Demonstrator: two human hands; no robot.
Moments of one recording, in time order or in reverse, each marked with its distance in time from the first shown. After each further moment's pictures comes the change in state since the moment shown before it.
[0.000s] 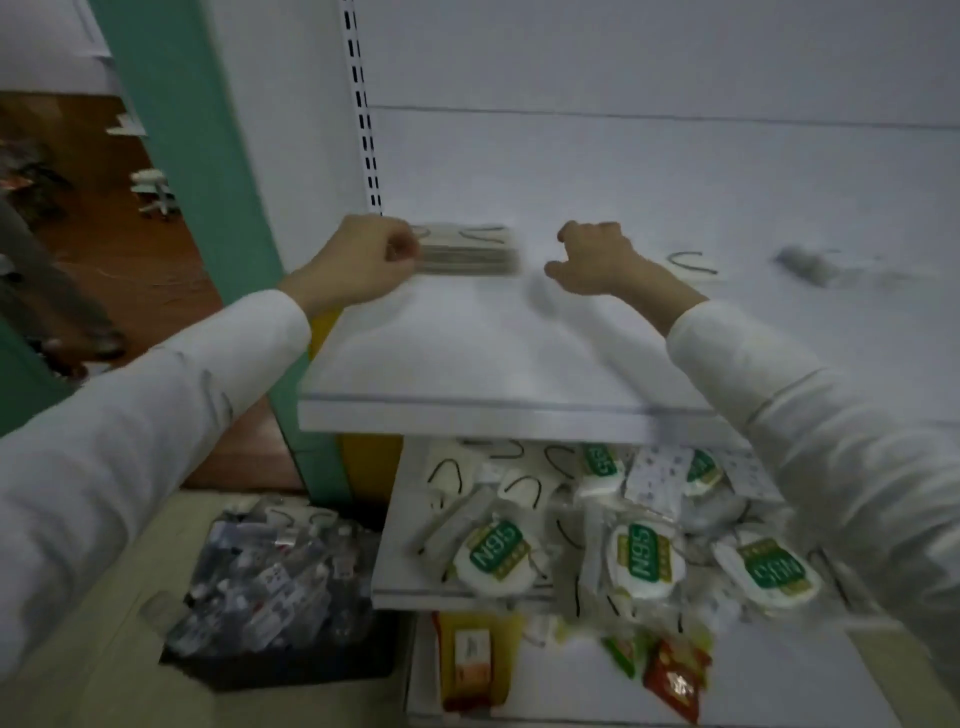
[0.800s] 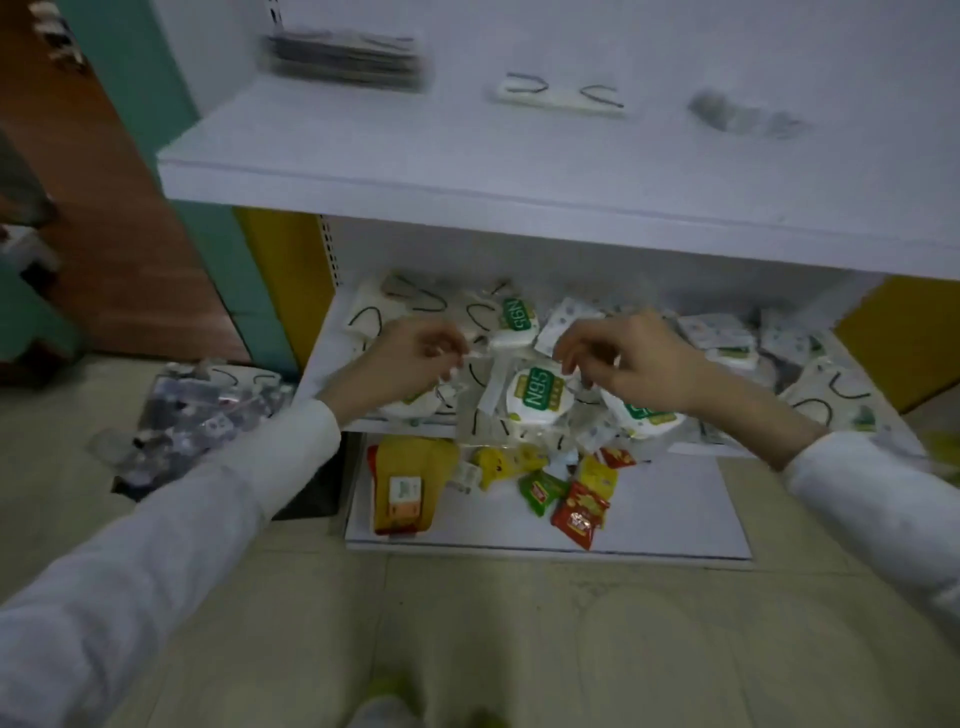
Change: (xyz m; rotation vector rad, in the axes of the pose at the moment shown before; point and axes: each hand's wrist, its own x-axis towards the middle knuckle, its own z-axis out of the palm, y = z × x) left_hand -0.236 0.149 0.168 -0.615 -0.336 -0.215; right_hand -0.309 0.139 0.055 0.443 -0.175 -0.468
